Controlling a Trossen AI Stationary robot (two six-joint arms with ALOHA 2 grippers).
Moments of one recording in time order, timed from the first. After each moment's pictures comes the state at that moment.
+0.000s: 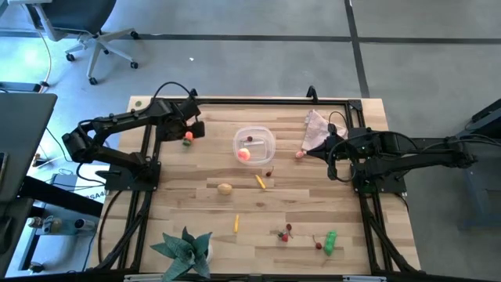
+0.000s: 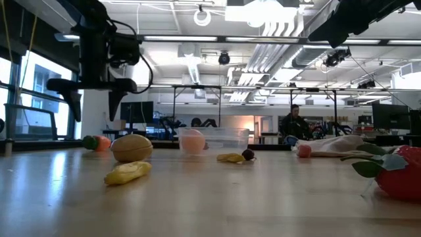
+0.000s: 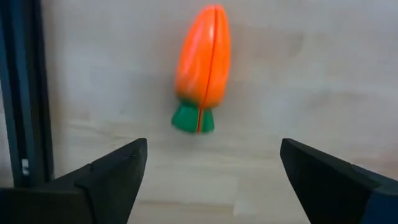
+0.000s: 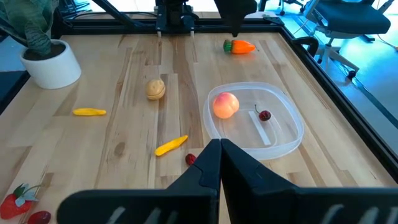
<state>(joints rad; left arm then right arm) 0.79 1.30 0.83 -0.98 -0.06 -0.98 -0.02 0.67 0.64 -0.41 0.08 -0.01</state>
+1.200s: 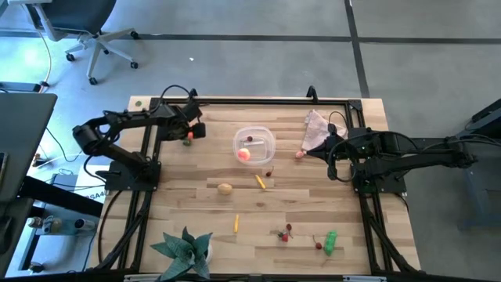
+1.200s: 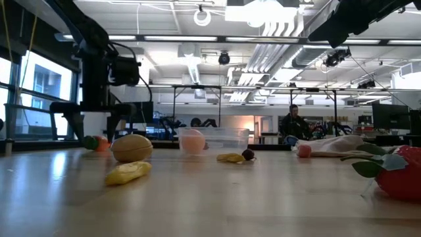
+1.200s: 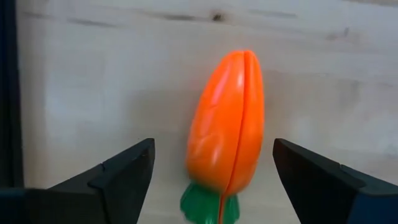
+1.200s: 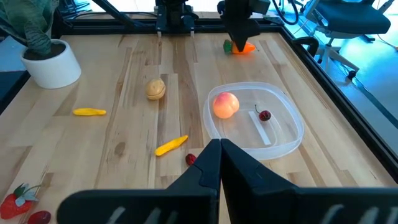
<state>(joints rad) 0.87 1.43 0.70 -0.70 -0.15 -0.91 -0.02 0.67 0.64 -0.41 0.08 -0.01</state>
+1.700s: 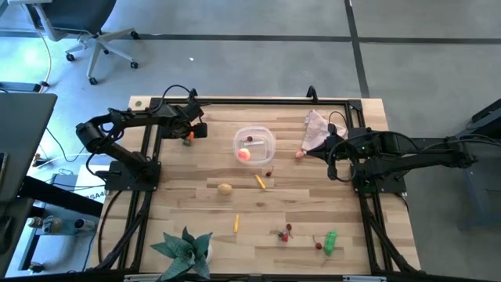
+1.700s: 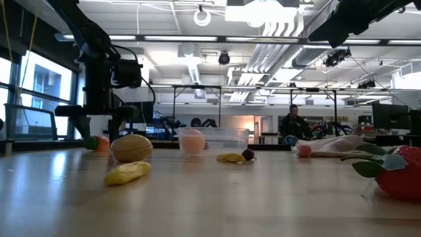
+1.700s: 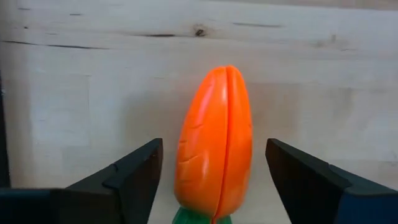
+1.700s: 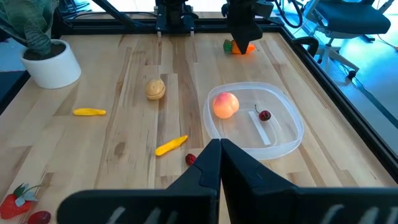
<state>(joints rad) 0.86 1.46 0.70 -0.65 -0.16 -0.85 -0.02 0.67 0.64 -0.41 0.08 -0.01</state>
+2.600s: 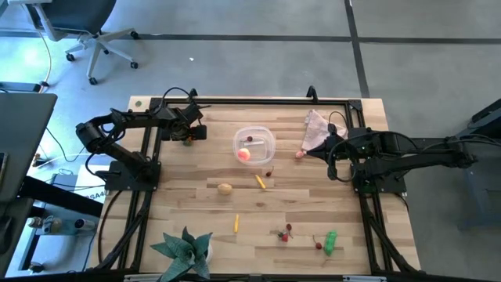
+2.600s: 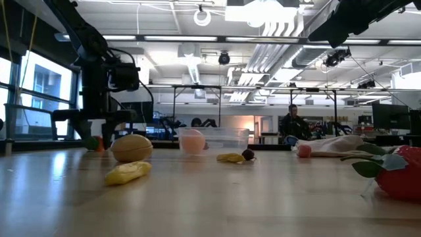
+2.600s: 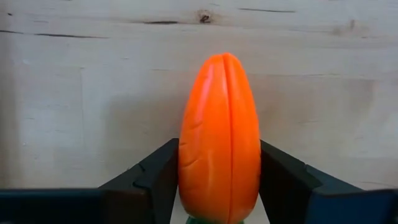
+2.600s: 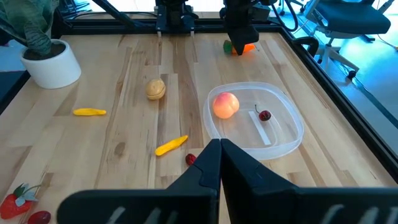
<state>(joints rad) 0.86 1.46 0.65 -0.59 -0.16 -0.85 -0.02 0.67 0.64 -0.41 0.08 -0.01</state>
